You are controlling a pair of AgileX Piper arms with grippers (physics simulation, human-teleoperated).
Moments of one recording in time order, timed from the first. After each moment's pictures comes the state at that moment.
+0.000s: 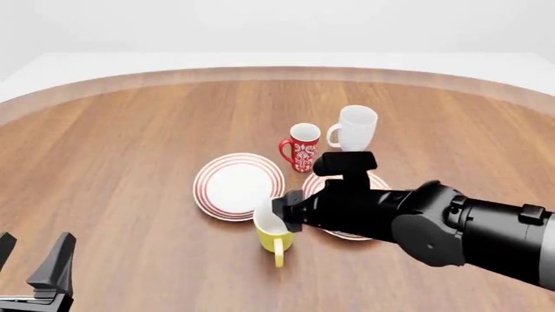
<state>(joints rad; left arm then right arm) 0.00 0.01 0.00 0.00 0.00 0.76 1.37 -0.79 0.15 0.46</state>
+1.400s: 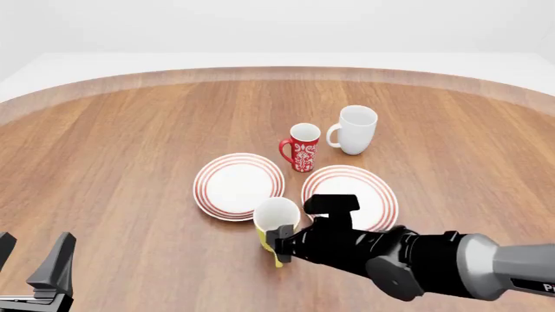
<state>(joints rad) 0.00 0.01 0.00 0.00 0.00 0.80 1.57 -0.63 -0.19 0.58</state>
